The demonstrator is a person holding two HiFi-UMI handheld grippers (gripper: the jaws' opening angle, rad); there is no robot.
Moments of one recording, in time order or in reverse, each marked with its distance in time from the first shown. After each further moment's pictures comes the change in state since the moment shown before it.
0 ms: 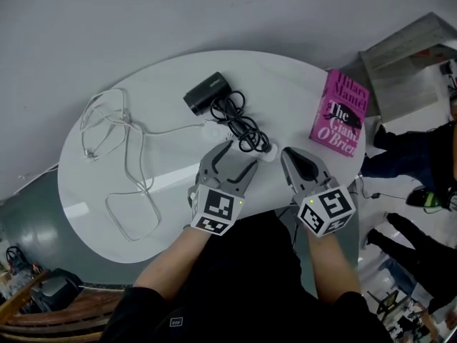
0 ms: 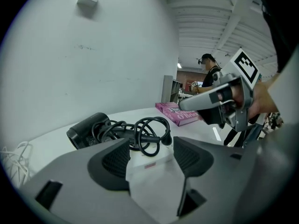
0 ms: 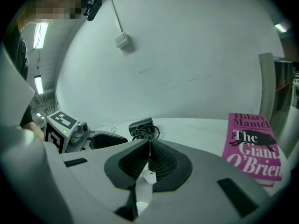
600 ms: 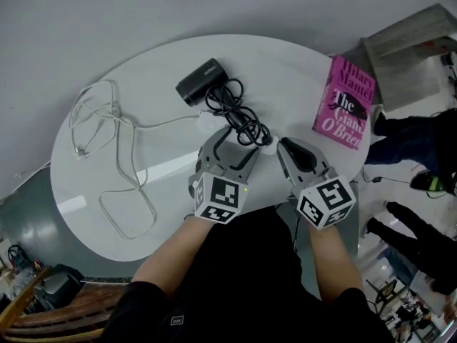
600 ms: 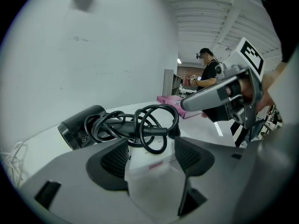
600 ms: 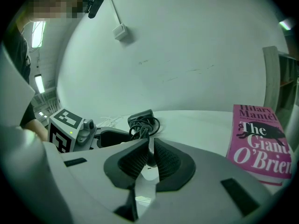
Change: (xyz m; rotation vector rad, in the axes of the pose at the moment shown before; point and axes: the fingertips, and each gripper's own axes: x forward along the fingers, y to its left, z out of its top) left arm 0.032 0.007 -0.020 0.028 0.041 0.018; right arm 0.021 -0.006 -0.024 -0.002 0.062 0.025
